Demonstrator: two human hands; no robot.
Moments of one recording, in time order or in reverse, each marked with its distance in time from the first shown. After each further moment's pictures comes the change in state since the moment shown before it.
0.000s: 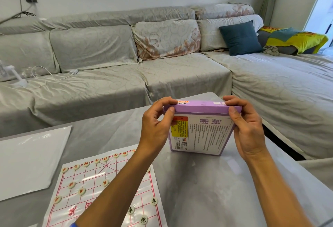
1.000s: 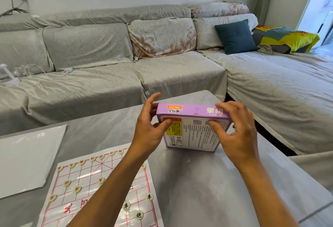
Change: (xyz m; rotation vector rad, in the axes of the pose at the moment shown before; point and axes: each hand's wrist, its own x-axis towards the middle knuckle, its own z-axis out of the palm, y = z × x) left_hand -0.011 -0.004 -0.008 0.071 -0.073 -0.068; right_hand -0.031 -0.014 0.002 -1.008 0.055 -0.280
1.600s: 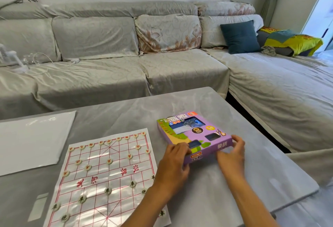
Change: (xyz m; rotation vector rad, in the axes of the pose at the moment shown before) left_hand -0.107 -0.071 0.043 0.676 -0.139 0.199; right_hand -0.088 0.023 0.031 0.290 -0.039 0.900
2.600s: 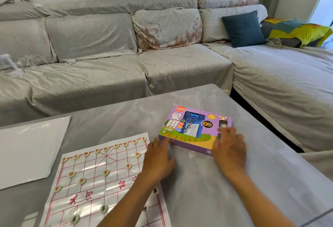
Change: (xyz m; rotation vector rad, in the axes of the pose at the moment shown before) left_hand 0.051 -0.061 -0.010 0.184 -0.330 -0.433; right_hand 0.051 0.013 0.045 -0.820 0.093 -0.488
